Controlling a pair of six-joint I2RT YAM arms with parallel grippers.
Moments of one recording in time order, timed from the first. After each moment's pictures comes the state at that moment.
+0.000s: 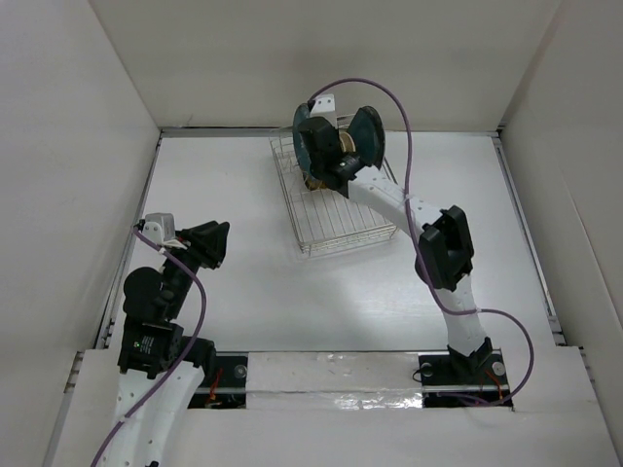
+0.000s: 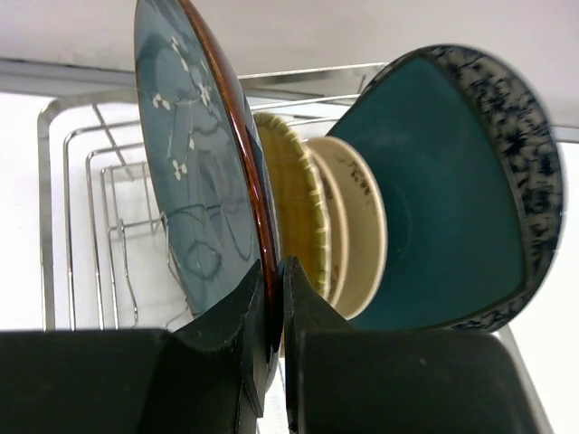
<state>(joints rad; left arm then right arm) -0.19 0.32 0.61 -0.21 0.12 -0.41 0.72 2.15 2.04 -0.27 0.75 0.14</state>
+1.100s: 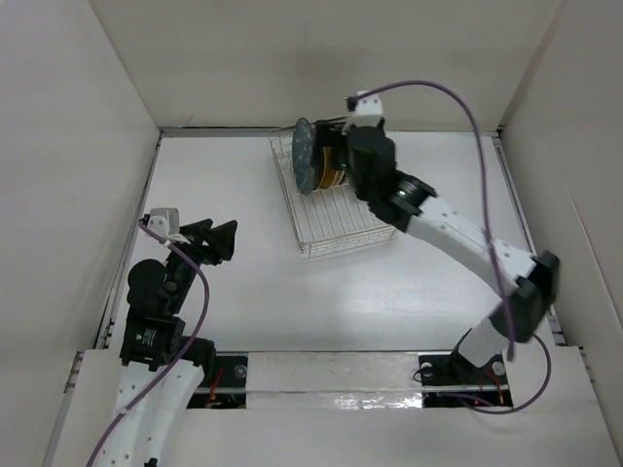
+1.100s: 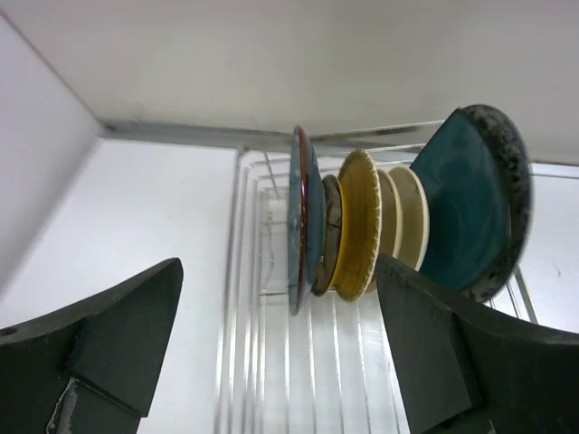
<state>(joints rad) -0.19 0.36 0.61 -0.20 0.11 -0.39 0.81 1.68 1.68 -0.14 0.58 0.22</state>
